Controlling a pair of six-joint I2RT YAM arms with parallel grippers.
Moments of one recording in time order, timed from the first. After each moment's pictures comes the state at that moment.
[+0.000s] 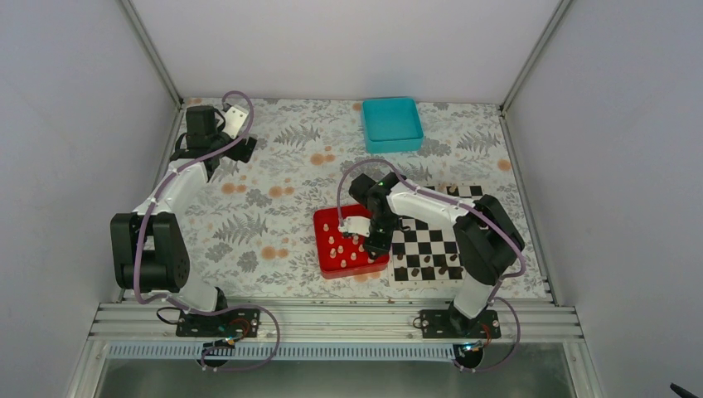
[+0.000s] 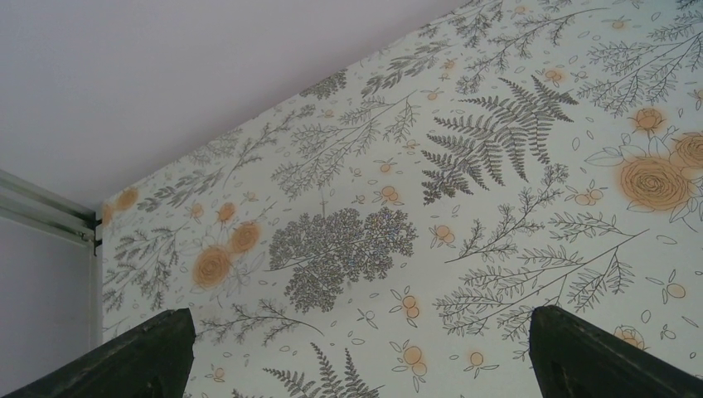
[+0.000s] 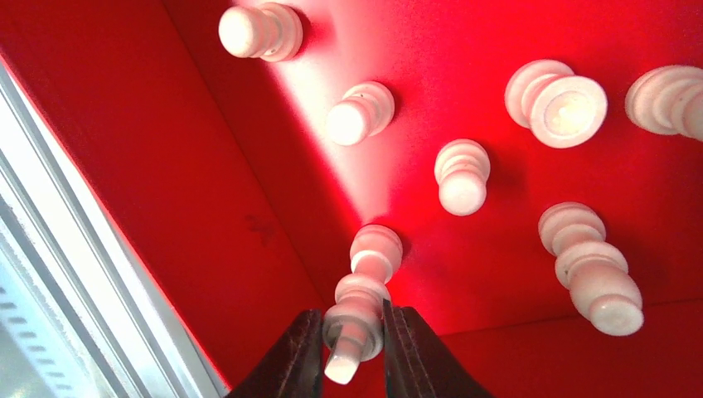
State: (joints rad) left arm 0.01 1.54 1.11 -0.17 0.17 0.43; right arm 0.77 1.74 1.17 -1.09 -0.24 -0.57
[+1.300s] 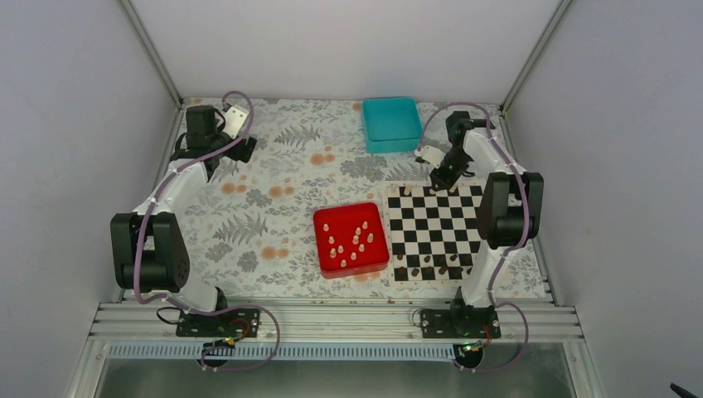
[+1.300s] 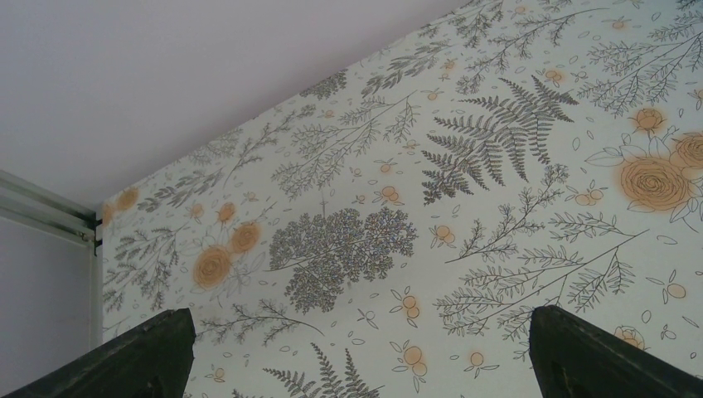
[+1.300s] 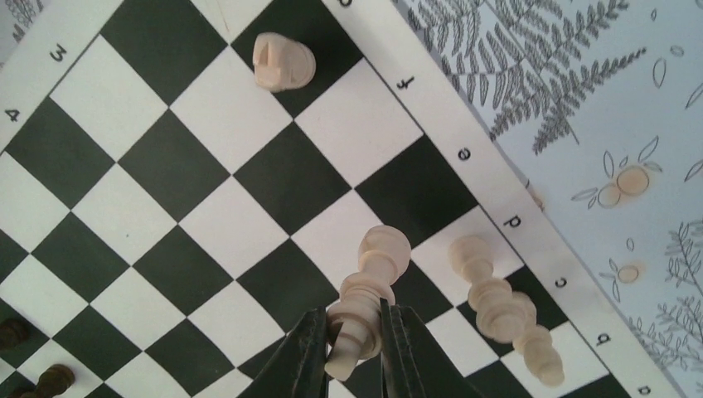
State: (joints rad) left arm 0.01 1.54 1.11 -0.17 0.17 0.44; right arm 0.03 1.92 1.54 -1.15 -0.13 -0.87
